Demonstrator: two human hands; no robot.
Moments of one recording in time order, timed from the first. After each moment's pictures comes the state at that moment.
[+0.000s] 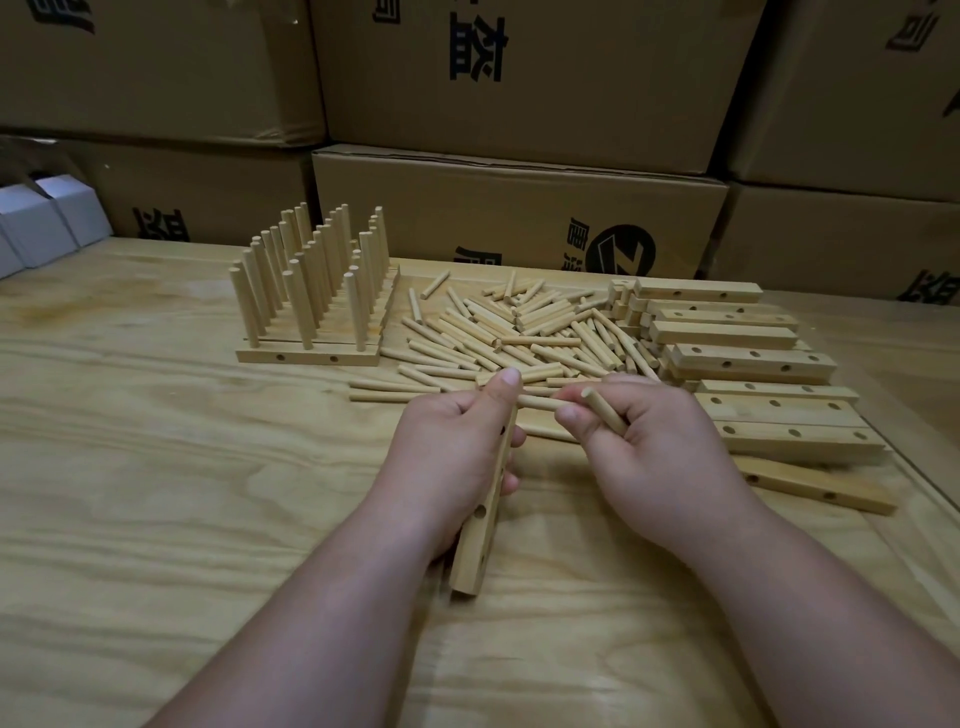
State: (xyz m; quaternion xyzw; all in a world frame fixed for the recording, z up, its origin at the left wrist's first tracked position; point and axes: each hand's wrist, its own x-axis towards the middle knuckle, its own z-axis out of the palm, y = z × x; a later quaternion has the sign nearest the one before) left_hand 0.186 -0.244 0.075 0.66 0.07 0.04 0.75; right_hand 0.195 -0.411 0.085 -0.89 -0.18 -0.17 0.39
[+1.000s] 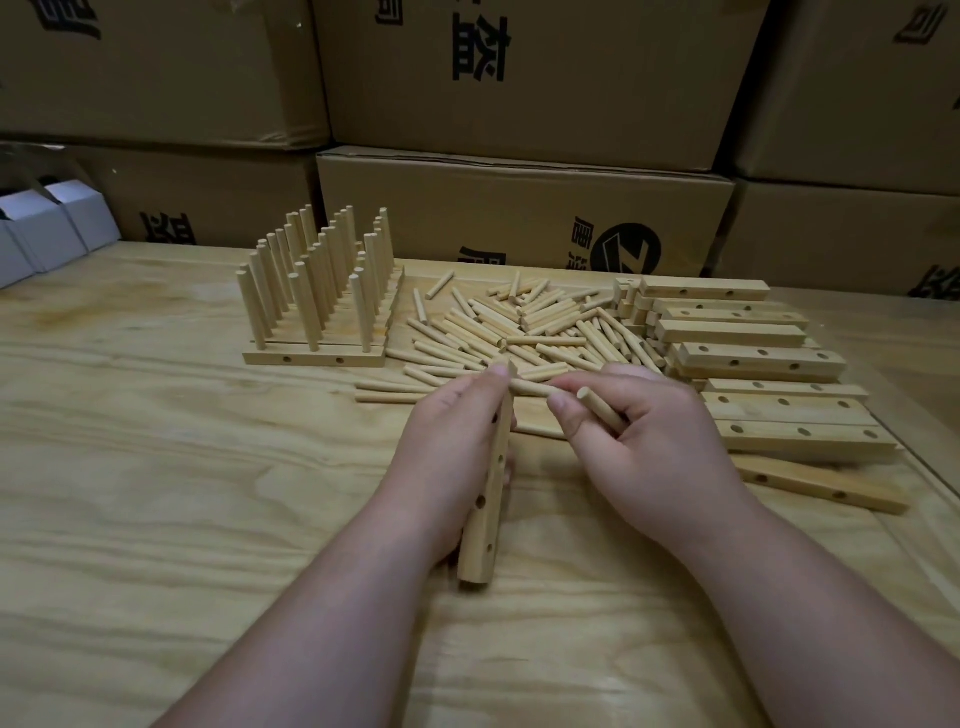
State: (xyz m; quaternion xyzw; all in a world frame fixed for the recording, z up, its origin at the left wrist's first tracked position) left_hand 0.187 -0.241 0.077 0.64 0.04 0.04 0.77; right_hand 0.196 -0.403 0.084 -0.87 -0.21 -0.23 0.37
